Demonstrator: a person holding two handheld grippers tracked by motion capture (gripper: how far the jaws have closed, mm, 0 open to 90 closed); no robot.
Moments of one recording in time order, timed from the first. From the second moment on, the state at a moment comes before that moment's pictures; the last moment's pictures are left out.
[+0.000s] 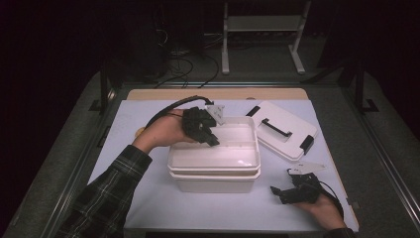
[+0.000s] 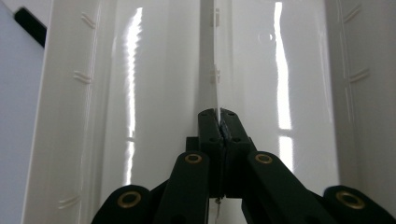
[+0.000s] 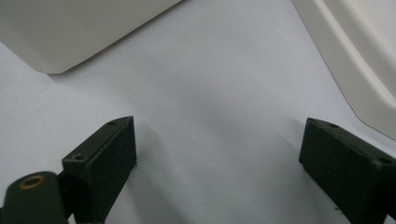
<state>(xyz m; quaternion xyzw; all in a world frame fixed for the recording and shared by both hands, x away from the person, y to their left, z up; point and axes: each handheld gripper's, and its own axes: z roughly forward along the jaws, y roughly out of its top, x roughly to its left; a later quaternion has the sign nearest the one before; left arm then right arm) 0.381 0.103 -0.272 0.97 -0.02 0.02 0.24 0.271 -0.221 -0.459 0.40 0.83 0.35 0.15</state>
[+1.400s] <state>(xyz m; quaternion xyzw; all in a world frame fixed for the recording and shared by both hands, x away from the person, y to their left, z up) 0.344 0.303 -0.231 0.96 0.15 0.10 0.24 0.271 -0.221 -0.459 0.40 0.83 0.35 0.15</state>
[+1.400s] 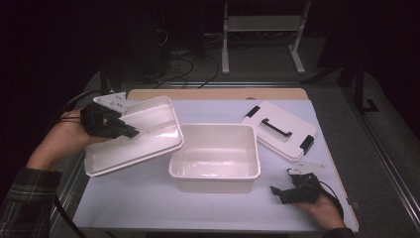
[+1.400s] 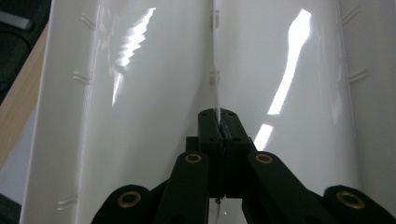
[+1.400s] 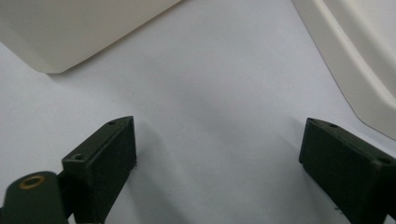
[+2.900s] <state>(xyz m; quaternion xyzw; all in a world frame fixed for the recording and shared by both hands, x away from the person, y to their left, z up) 0.317 0.339 -0.404 0.95 0.25 0.04 0.20 0.271 -0.221 -0.459 0.40 0.83 0.35 0.15</state>
